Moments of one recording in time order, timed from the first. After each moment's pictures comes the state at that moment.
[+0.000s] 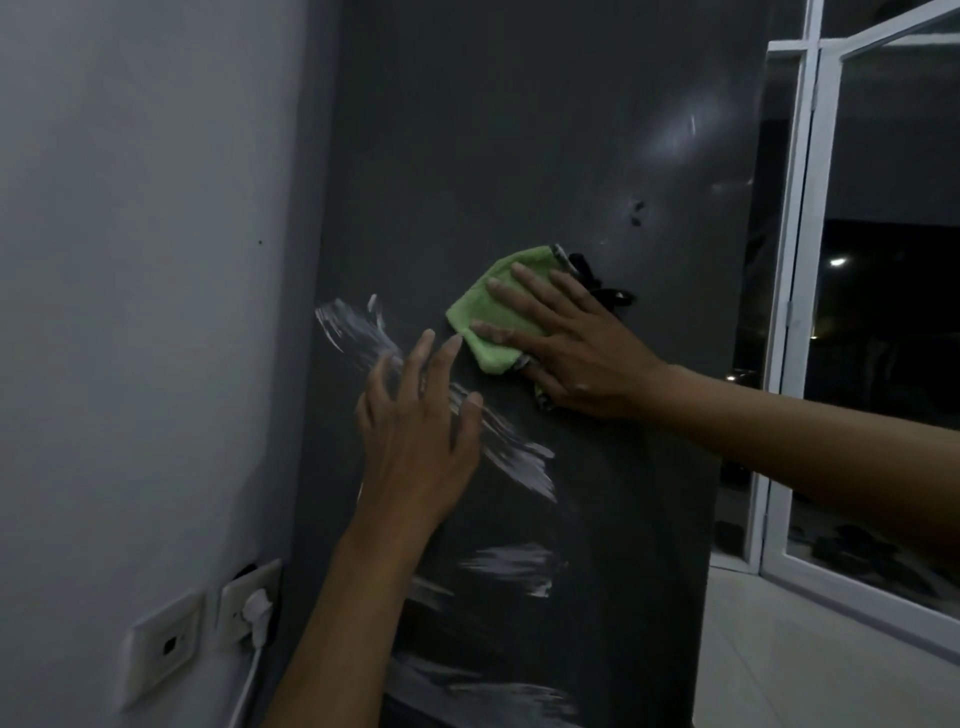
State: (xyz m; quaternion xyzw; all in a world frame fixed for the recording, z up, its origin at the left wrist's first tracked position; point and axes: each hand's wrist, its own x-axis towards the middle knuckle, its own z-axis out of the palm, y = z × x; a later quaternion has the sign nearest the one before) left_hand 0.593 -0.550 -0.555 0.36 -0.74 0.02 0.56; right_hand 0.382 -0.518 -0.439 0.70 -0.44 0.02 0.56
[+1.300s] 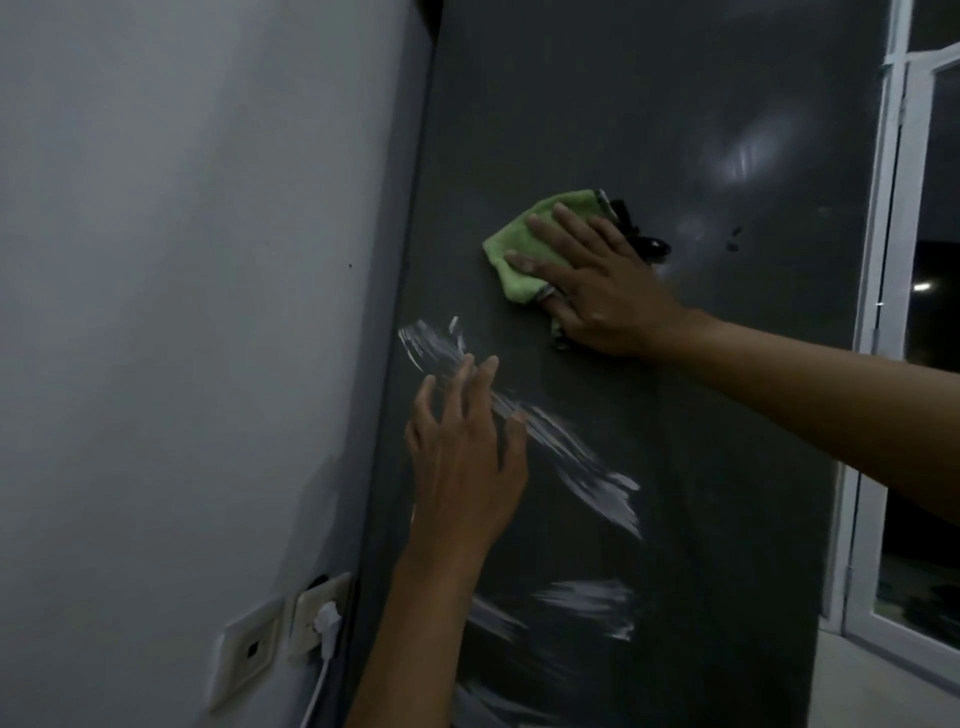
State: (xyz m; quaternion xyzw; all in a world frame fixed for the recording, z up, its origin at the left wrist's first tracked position) left_hand 0.619 -0.562 -0.558 0.37 -0.72 -0.01 0.59; right_hand 0.450 -0.555 -0.374 0.68 -0.47 0.11 0.55
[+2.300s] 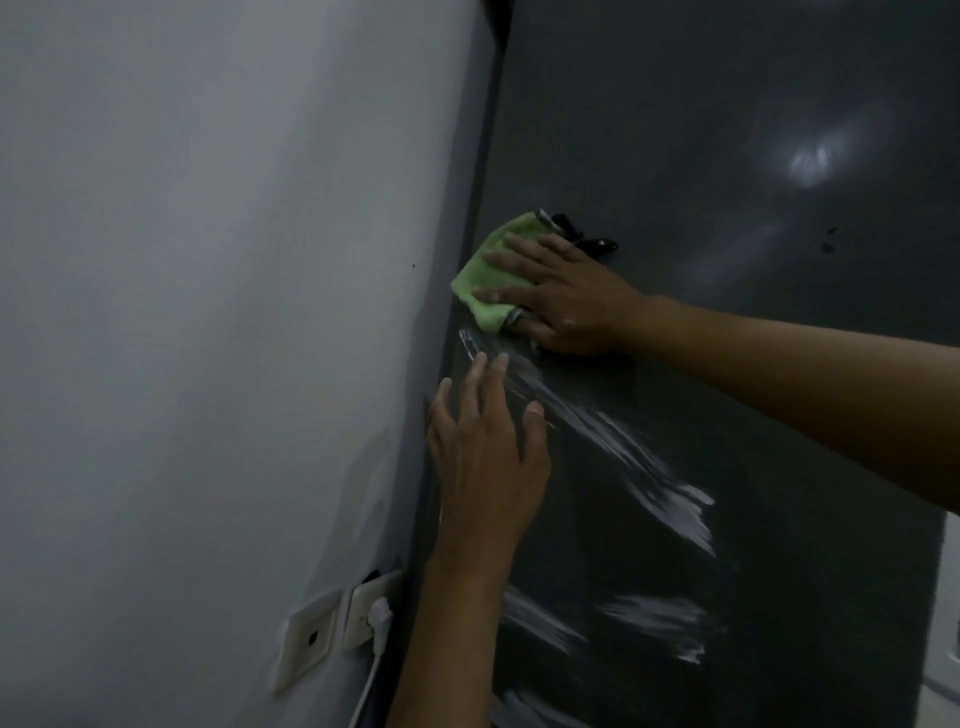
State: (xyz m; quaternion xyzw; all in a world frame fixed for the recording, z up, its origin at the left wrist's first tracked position) left_hand 0.648 -0.576 -0.559 0.39 -0.67 -0.04 0.62; right_hand 0.521 -0.611 -0.373 0.73 -0.41 -0.01 0.54
